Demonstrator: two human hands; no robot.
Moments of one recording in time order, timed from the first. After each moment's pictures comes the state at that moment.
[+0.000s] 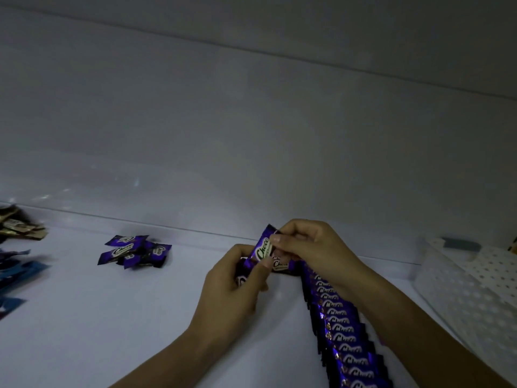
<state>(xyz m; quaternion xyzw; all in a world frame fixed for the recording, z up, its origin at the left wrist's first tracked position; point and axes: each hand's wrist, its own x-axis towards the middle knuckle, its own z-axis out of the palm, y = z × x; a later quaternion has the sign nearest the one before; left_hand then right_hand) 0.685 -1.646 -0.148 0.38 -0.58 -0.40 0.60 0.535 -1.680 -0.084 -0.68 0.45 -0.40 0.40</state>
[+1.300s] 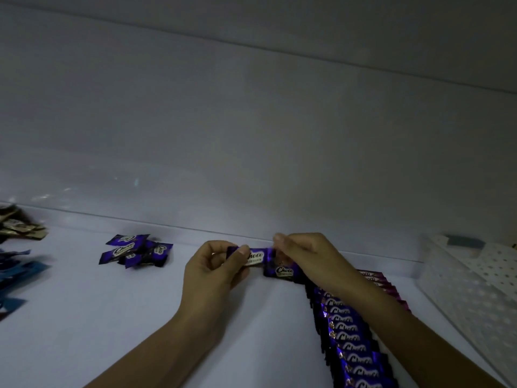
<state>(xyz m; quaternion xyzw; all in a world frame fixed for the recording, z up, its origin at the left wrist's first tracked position) 0.698 -1.664 -0.150 0.38 -0.35 -0.53 0.67 0.527 -1.696 -0.112 -0.74 0.50 -0.34 0.30</state>
